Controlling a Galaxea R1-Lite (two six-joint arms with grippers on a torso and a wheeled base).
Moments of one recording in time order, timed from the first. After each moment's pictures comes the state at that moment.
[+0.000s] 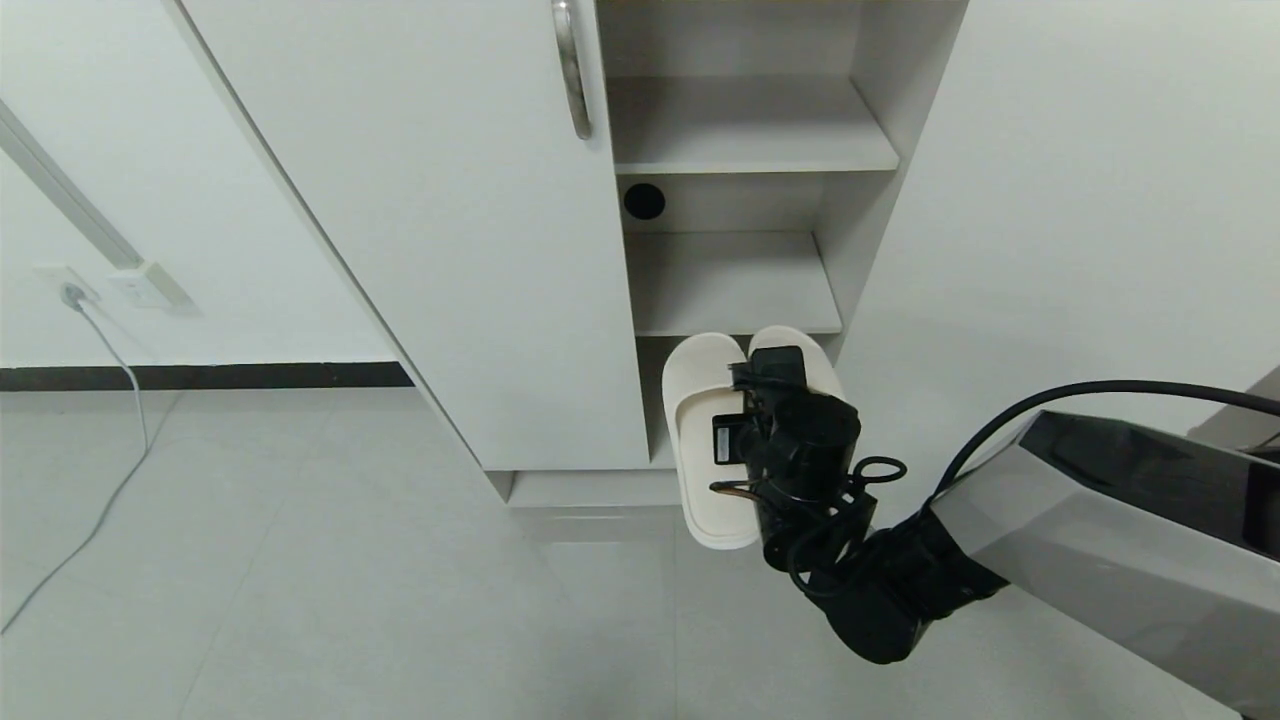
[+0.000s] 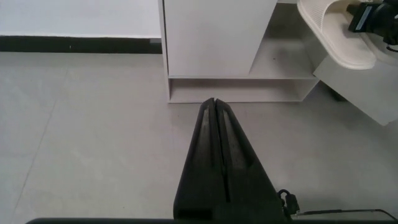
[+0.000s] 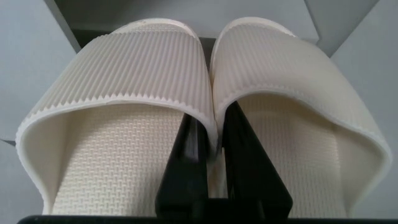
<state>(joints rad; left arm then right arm) 0.00 0.00 0.00 0.00 -0.03 -0.05 0.77 2.29 -1.18 -1.25 -0.71 -0.09</state>
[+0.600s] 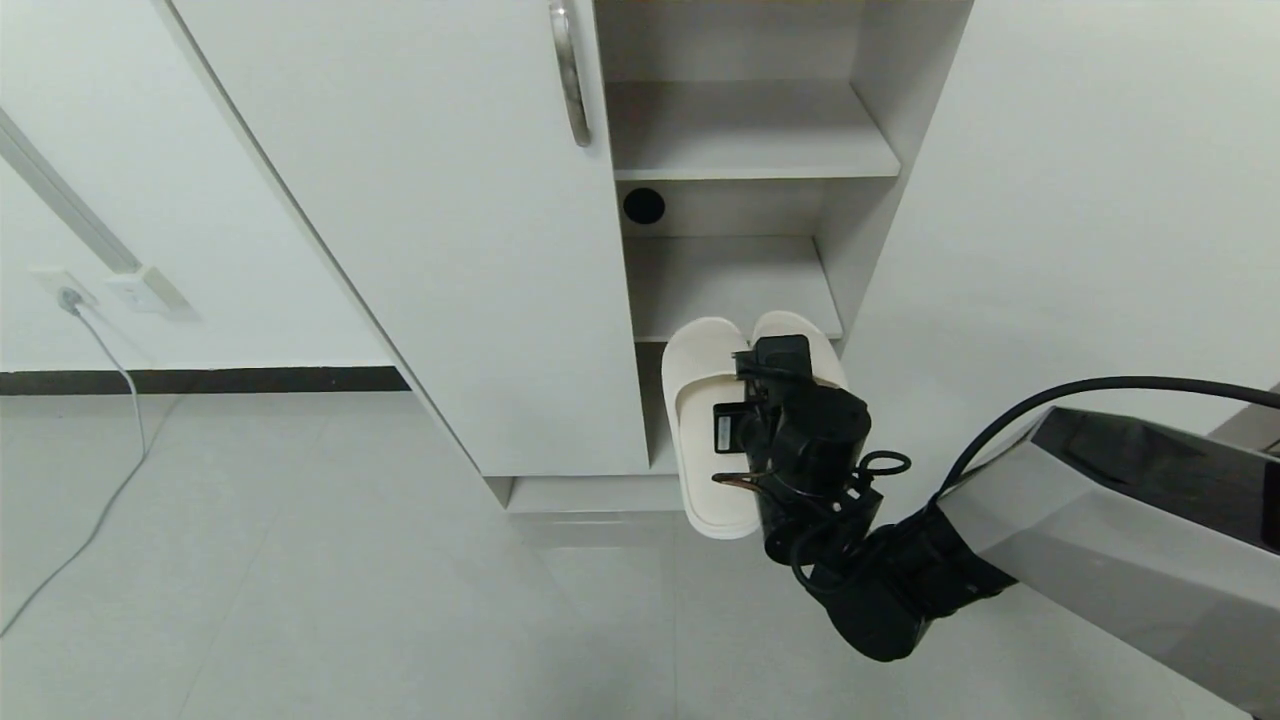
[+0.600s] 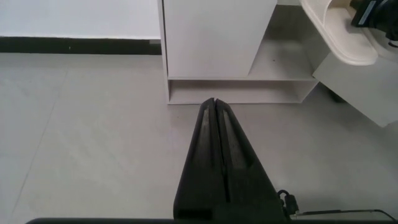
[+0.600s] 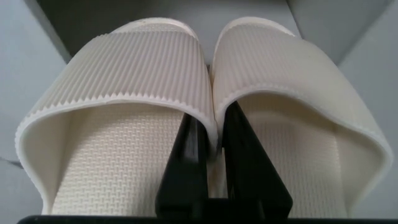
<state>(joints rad) 0.00 0.00 0.00 0.00 -0.03 -0.05 0.77 2.28 -1.19 -1.29 -0.71 -0.12</state>
